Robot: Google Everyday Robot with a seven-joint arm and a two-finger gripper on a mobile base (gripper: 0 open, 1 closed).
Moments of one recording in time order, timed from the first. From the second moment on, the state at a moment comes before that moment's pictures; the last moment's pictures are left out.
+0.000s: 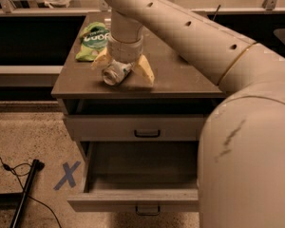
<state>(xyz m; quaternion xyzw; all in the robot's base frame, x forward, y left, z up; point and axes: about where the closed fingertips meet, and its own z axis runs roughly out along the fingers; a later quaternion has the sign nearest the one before) 0.638 0.049 0.828 -0.99 0.13 -0.03 0.08</state>
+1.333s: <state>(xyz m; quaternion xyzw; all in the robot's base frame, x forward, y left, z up) 0.660 0.062 0.844 -0.98 0.14 -0.03 0.12</state>
